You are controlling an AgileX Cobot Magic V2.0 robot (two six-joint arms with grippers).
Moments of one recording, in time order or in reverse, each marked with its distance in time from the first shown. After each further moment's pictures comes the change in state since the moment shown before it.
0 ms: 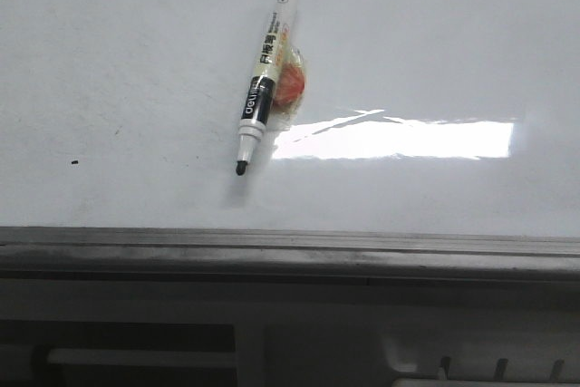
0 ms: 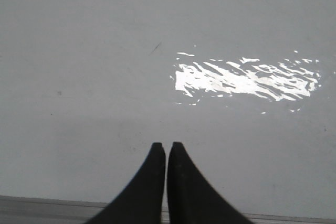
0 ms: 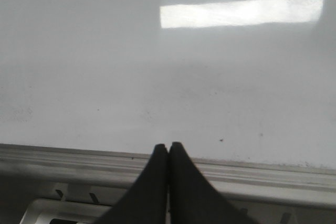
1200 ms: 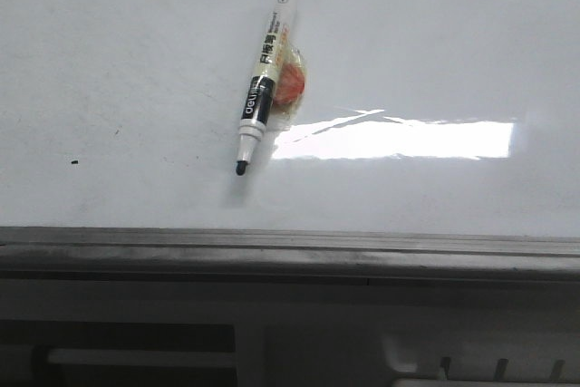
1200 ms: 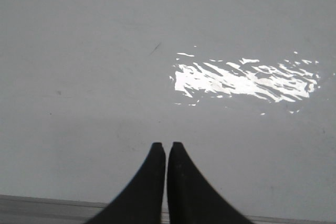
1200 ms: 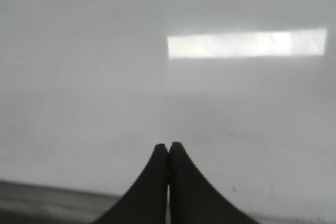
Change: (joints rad) left arm 0.000 0.000 0.000 -0.038 -0.005 0.000; right arm 0.000 0.000 0.002 -0.015 -0.147 0.002
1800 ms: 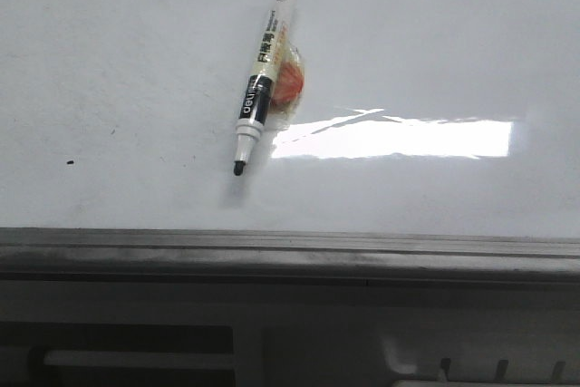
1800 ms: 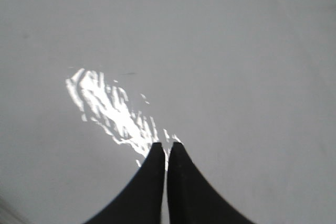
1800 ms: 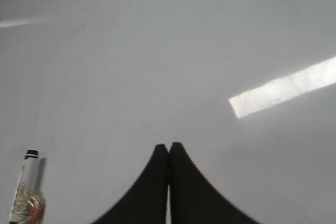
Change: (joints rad) left arm 0.000 0.000 -0.059 -0.759 -0.045 0.007; right arm 0.000 0.000 -0.098 0.352 -0.161 0.045
